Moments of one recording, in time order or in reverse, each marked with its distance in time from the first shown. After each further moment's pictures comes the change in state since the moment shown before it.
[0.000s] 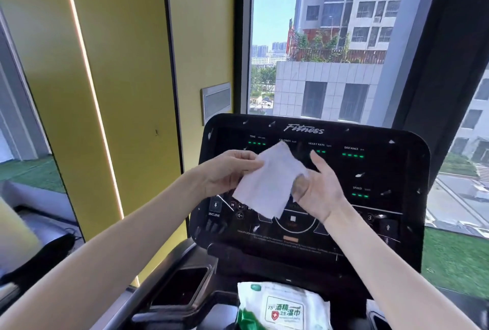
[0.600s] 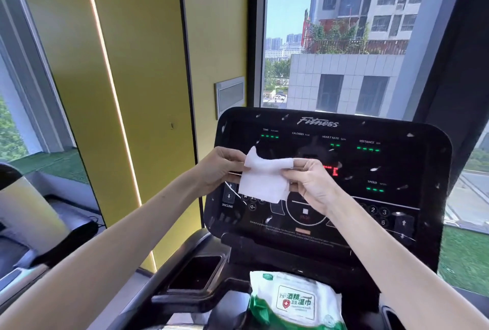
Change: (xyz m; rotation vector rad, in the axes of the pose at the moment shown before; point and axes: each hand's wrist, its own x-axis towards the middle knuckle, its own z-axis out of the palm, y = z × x) left_hand -0.025 -0.020 -0.021 0.068 0.223 0.189; right_hand 0.008 0.021 0.011 -0.625 -0.053 -0.225
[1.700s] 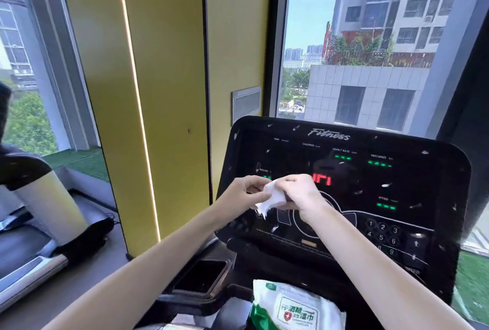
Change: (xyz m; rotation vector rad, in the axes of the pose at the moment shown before) left_hand -0.021 -0.035 0.038 0.393 0.154 0.119; right_hand 0.025 0.016 0.027 -0.322 0.283 0.292
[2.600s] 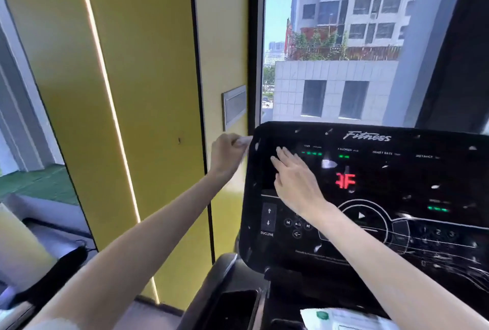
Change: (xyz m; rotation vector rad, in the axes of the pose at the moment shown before) left_hand 0.126 -0.046 -0.129 0.214 0.453 0.108; right_hand 0.066 -0.017 0.090 -1.158 0.326 -0.720
